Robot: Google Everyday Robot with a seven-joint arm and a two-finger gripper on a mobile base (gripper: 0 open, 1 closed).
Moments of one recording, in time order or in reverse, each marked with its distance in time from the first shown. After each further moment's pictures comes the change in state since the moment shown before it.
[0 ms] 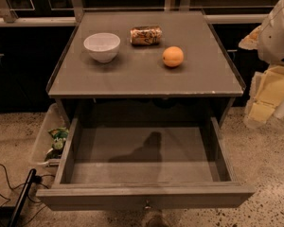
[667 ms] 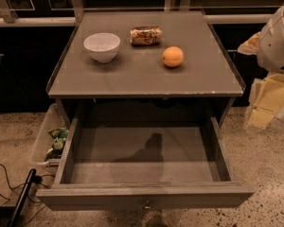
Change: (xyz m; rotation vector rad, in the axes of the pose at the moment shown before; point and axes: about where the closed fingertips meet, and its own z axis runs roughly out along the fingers) arm 0.002 0.006 0.007 0.000 -0.008 -0.013
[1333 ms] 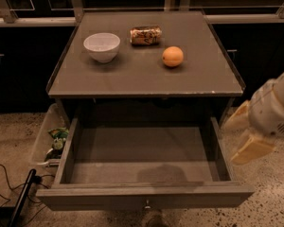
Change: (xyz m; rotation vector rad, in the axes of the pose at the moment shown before) arm 0.031 0.068 0.083 -0.139 -0.069 0.043
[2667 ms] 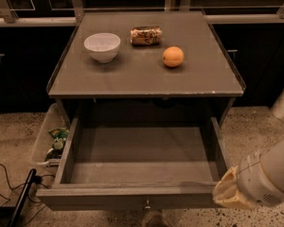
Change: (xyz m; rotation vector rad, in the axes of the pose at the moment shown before) arm 0.034 0.087 0.101 -0.135 -0.113 0.042
